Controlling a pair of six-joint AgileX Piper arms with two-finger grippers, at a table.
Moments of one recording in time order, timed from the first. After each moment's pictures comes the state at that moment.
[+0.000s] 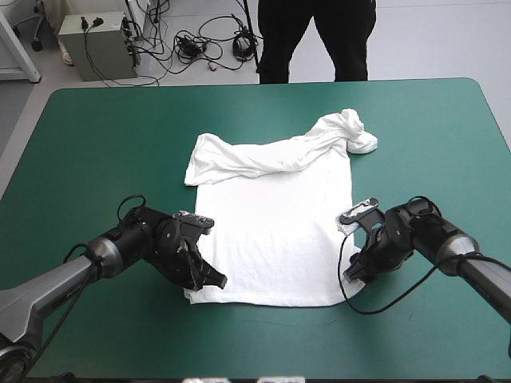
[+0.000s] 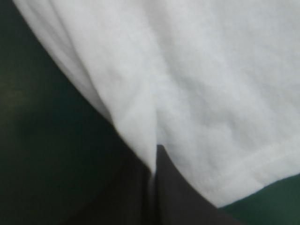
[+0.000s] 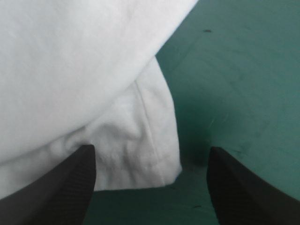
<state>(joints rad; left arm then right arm) -0.55 1.48 -0.86 -0.17 0.90 -0.05 0.38 1.43 -0.84 0.01 0.84 -0.21</state>
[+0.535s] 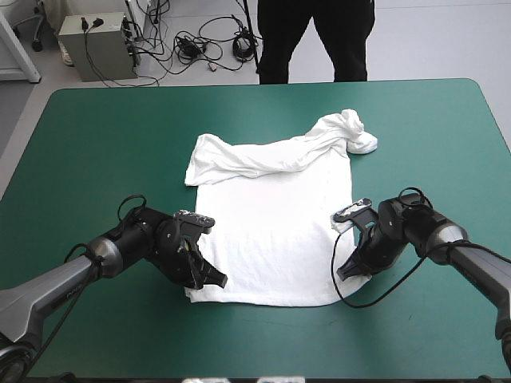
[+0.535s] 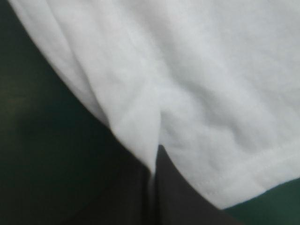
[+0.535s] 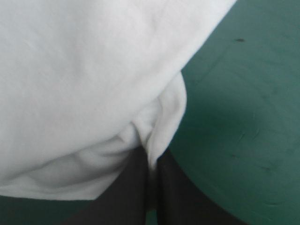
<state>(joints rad) -0.55 1.48 -0.86 -0.16 0.89 -0.05 0.38 1.51 -0.87 0.08 0.88 -0.24</state>
